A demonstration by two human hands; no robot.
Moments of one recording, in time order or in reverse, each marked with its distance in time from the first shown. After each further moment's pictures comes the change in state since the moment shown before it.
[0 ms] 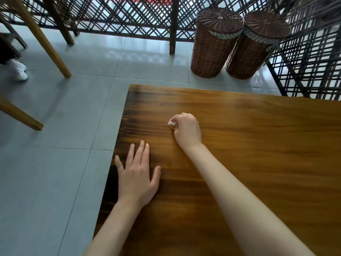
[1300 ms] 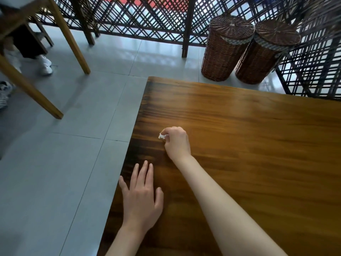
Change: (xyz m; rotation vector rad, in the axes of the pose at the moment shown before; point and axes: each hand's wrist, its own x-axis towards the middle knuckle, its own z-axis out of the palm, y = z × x) left_hand -0.130 -0.004 -0.010 -0.021 0.018 -0.045; right_hand -0.103 -0.051 0.013 0.136 -0.084 -0.064
